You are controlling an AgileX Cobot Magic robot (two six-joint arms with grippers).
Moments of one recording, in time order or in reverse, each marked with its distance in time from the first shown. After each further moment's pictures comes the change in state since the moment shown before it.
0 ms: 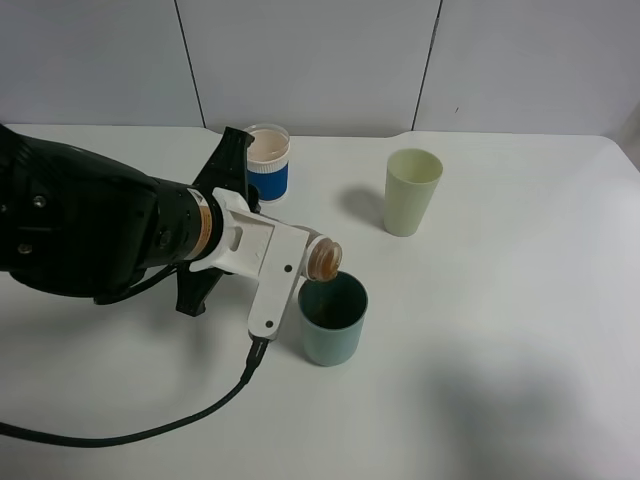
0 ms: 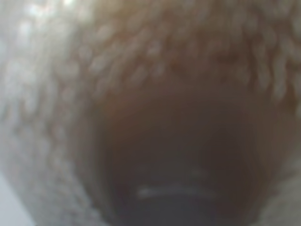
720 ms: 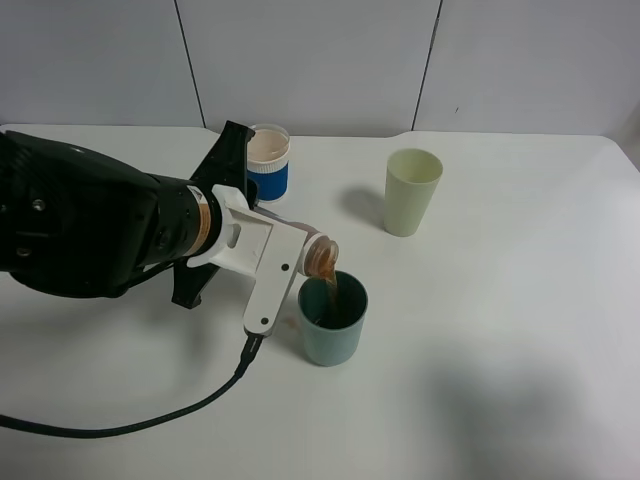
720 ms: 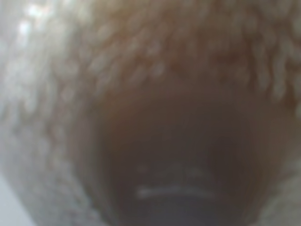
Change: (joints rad) left arm 0.000 0.000 0.000 0.055 0.028 -0.001; right arm 0.000 0.000 0.000 -0.005 0.000 0.001
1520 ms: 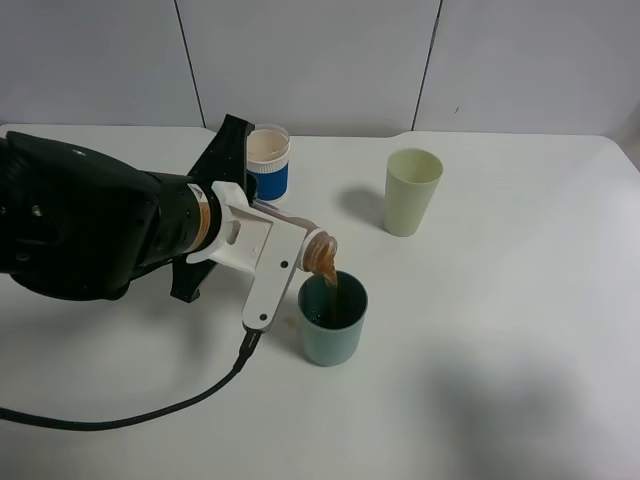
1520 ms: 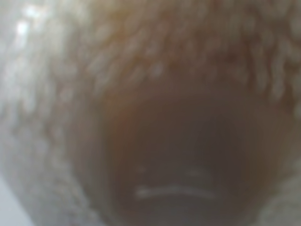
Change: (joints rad) left arm -0.018 0.000 0.000 0.063 0.041 -0.036; right arm 0.000 0.000 0.000 0.000 0.000 0.000
